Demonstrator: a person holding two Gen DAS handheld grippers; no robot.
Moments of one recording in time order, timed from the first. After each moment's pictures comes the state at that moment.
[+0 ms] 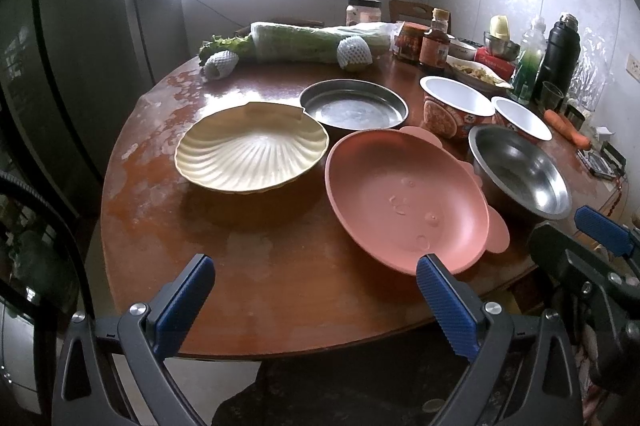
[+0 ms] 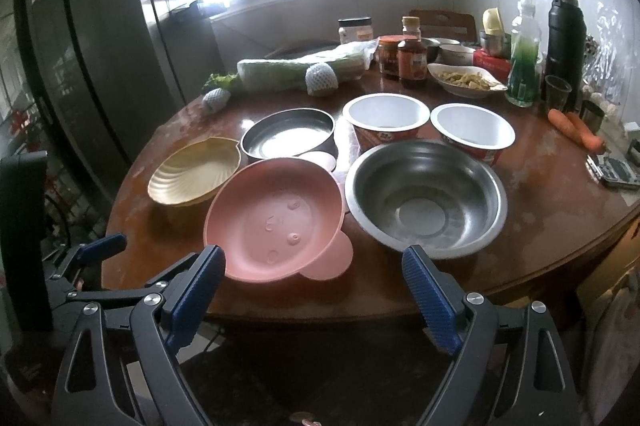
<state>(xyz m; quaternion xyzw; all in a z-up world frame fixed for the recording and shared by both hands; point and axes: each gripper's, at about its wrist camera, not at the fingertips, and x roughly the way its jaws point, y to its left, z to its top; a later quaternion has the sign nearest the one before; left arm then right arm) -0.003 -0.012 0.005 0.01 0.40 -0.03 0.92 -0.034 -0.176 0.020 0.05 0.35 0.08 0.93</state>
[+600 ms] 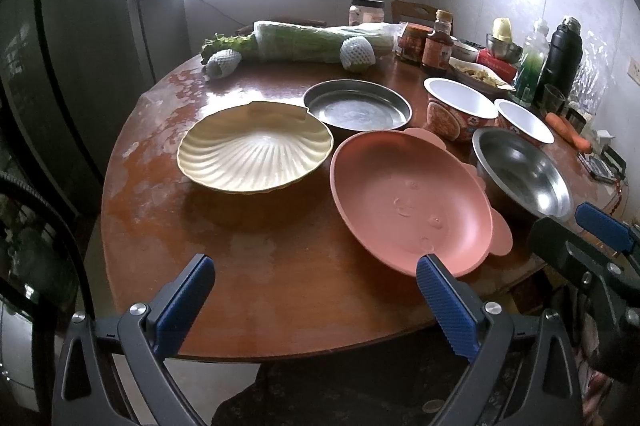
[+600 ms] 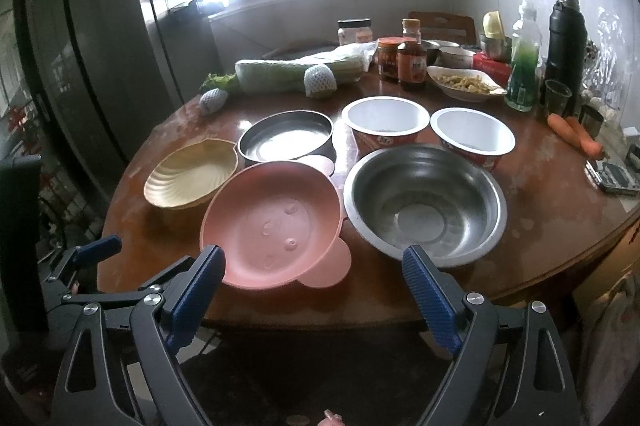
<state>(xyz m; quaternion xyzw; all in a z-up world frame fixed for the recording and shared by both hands) -0.003 -0.008 0.005 0.00 0.40 -0.03 0.92 -0.029 -0.177 0.023 0.05 0.34 0.08 0.93</state>
